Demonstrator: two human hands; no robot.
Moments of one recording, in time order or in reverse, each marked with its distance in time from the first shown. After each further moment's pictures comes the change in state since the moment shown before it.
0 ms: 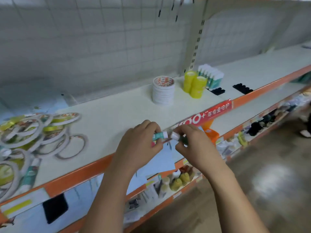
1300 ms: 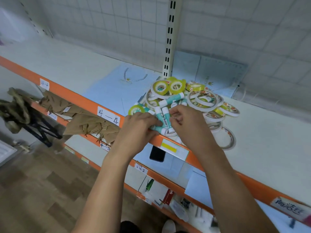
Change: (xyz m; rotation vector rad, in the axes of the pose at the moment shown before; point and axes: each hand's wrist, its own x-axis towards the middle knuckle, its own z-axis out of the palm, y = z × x) left_hand -0.239 -0.173 -0.128 0.316 0.289 -0.845; right_hand 0.040 -0.305 0.195 0.332 -0.478 -0.789
